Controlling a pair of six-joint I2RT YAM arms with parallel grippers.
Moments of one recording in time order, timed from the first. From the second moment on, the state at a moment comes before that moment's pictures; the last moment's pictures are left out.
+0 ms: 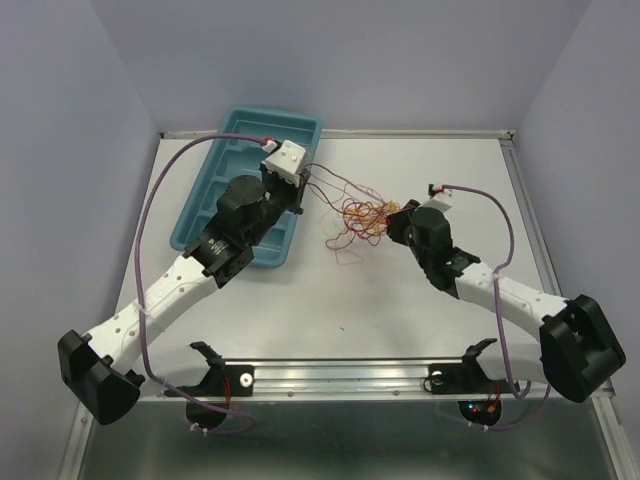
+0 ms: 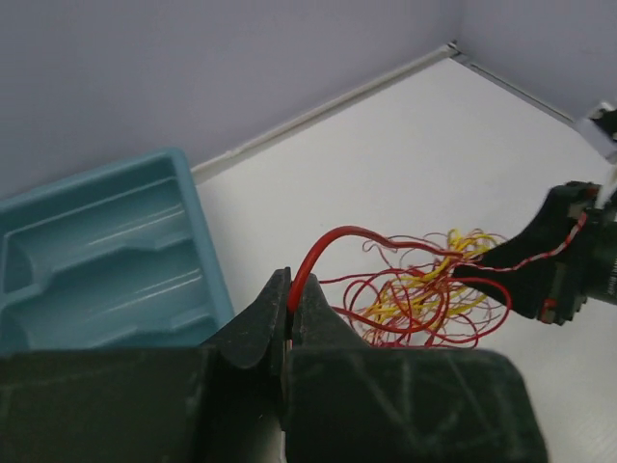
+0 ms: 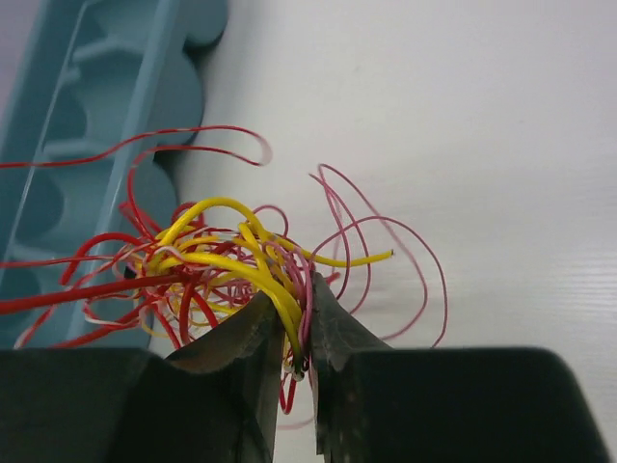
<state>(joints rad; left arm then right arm) -0.71 1.13 1.06 0.02 -0.12 0.07 0.57 1.28 0.64 0.28 0.30 0.66</state>
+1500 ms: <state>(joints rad) -0.73 1.45 1.03 0.14 0.41 0.15 0.52 0.85 0.72 -0.09 0.39 0.55</state>
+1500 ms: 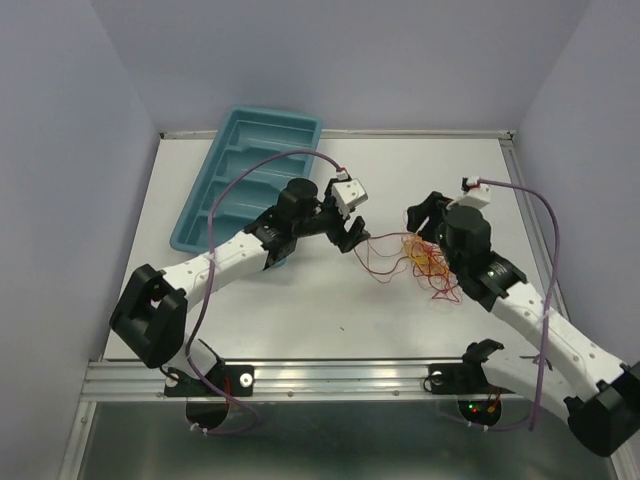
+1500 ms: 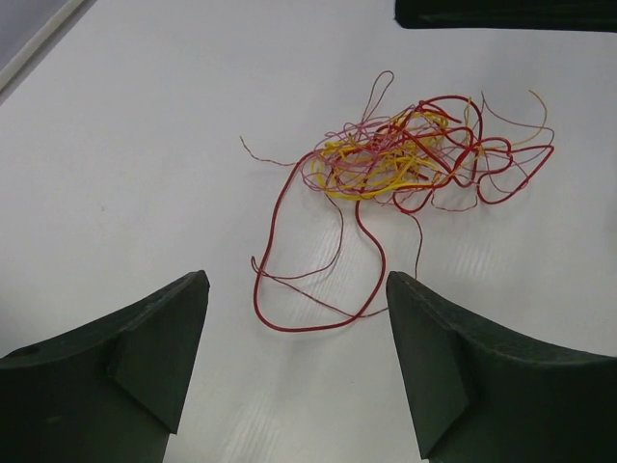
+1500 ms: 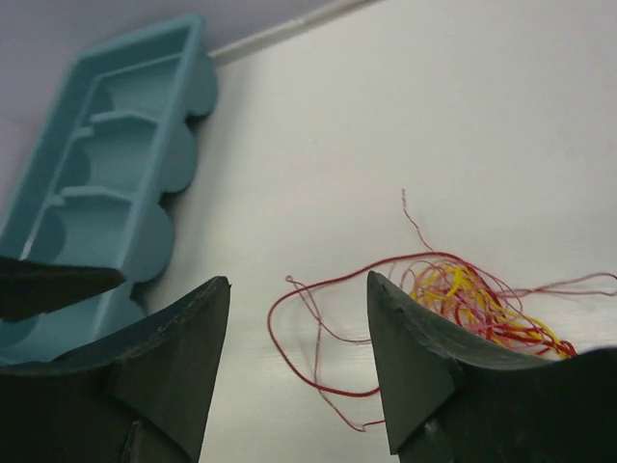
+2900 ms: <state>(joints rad) -0.71 1.52 0.96 0.31 0.52 0.05 0.36 0.85 0.59 0.23 -0.16 0.87</state>
